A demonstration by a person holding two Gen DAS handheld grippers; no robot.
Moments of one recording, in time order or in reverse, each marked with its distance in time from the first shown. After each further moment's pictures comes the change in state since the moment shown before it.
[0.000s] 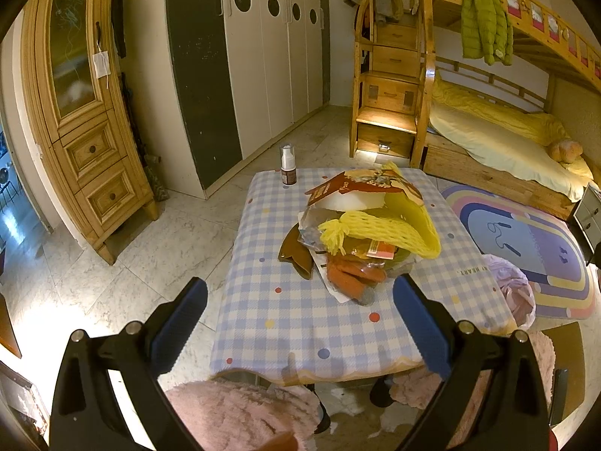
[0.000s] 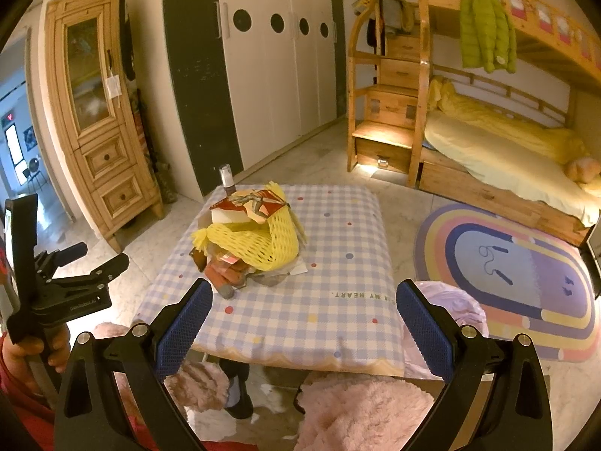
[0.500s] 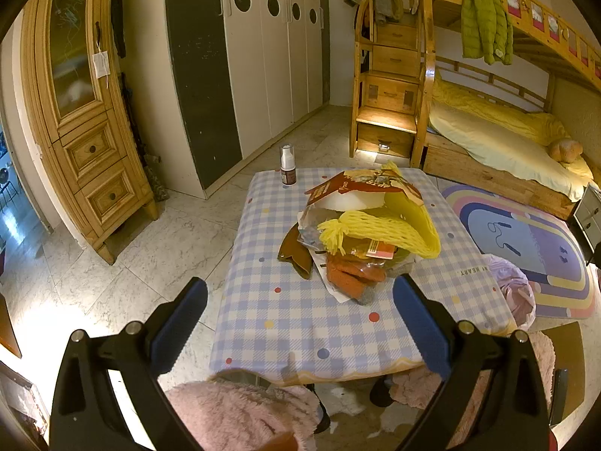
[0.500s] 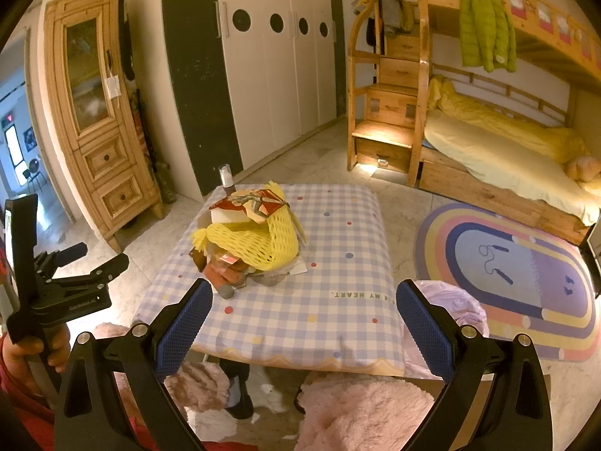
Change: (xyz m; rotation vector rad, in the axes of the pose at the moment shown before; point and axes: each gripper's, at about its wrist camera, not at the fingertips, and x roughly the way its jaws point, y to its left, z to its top) left arm 0.001 0.001 0.000 -0.001 0.000 -0.001; right arm -0.002 0.000 0.000 -0.002 -0.030 0.013
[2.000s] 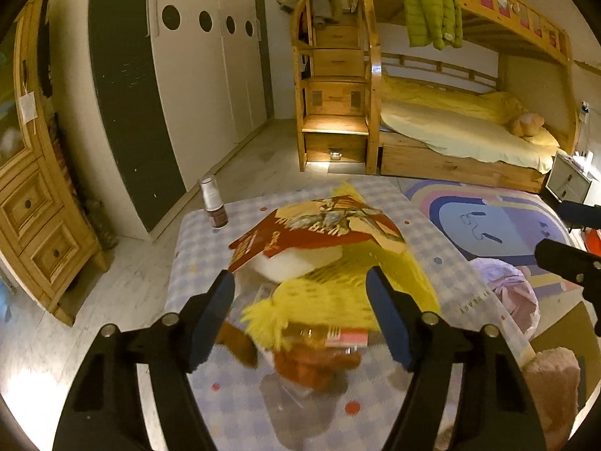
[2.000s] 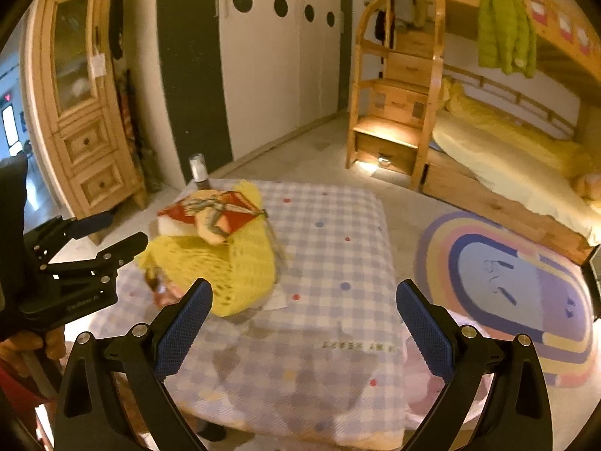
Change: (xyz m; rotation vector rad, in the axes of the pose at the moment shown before) left arm 0.108 -0.052 0.045 0.162 -0.062 -0.161; right arm 0.114 -0.019 0.032 -0.041 -0.008 -0.032
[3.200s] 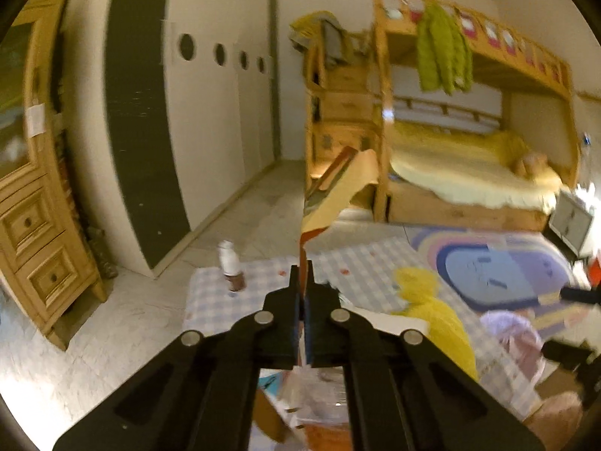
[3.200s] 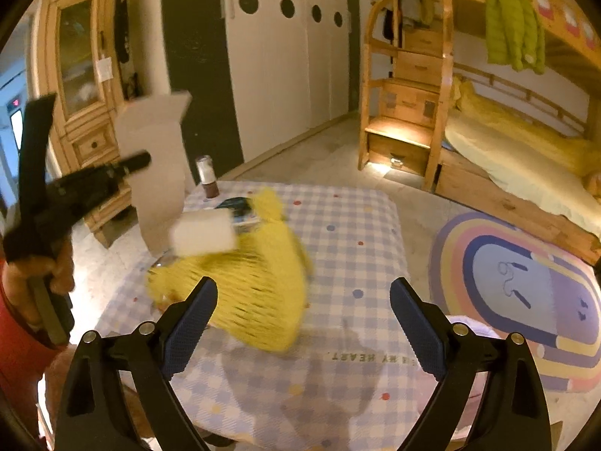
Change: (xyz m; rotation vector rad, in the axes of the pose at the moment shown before) left arm -0.002 0.050 0.053 -0.065 -0.171 0.014; right arm 0.010 0.009 -0.001 -0.002 -0.006 0.096
